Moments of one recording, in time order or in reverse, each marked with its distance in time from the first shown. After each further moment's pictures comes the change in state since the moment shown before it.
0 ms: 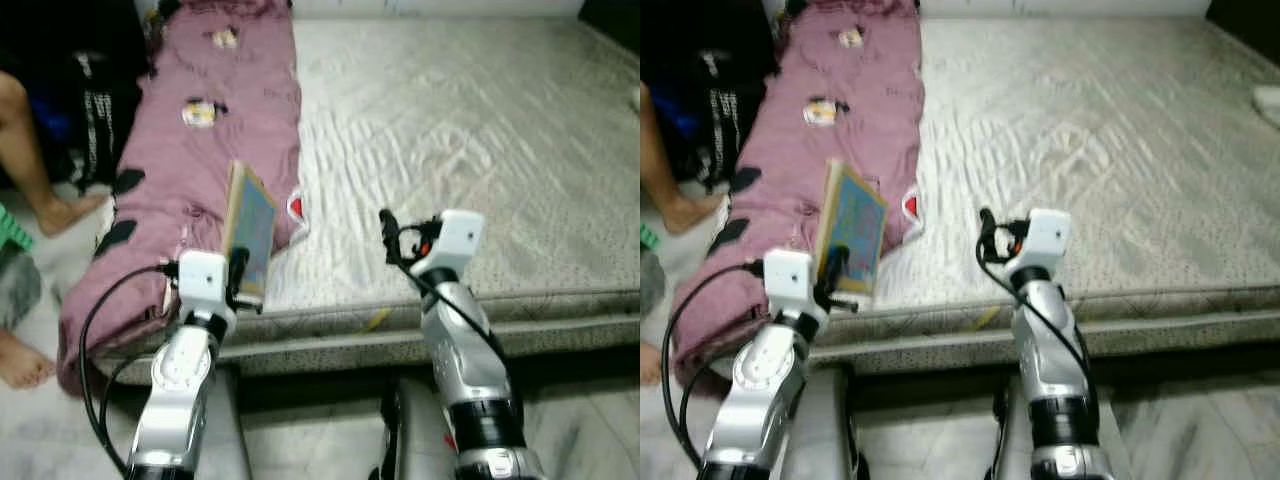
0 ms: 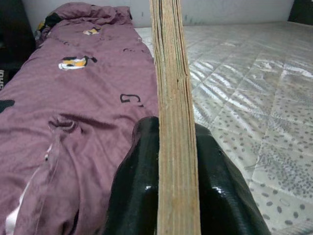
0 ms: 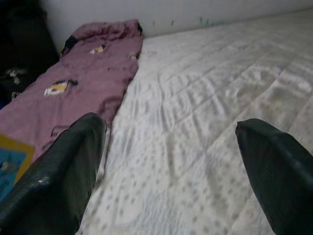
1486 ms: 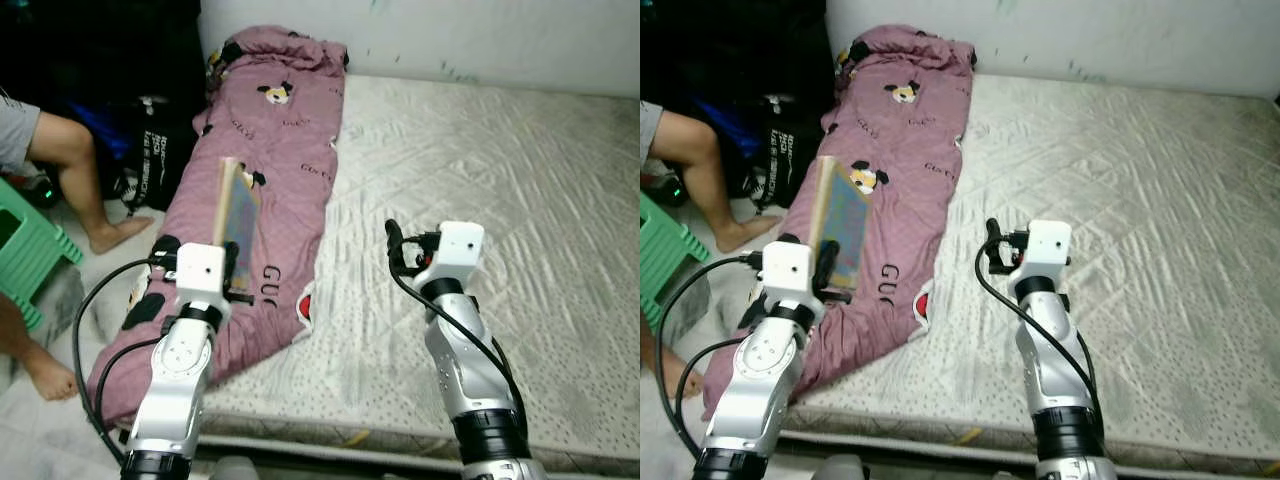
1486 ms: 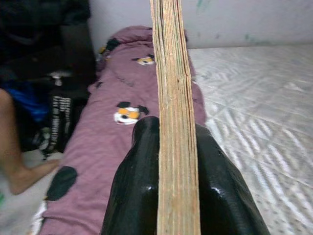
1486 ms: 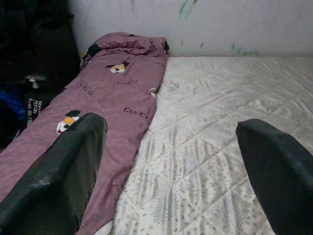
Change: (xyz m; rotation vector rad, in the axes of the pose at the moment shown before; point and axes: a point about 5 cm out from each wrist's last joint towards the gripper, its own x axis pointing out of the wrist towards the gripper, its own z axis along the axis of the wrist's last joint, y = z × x) left arm 0.008 0.002 -0.001 0.060 0.026 0.041; right arm -0.012 -0.006 -0.015 -0.085 0.031 -0.037
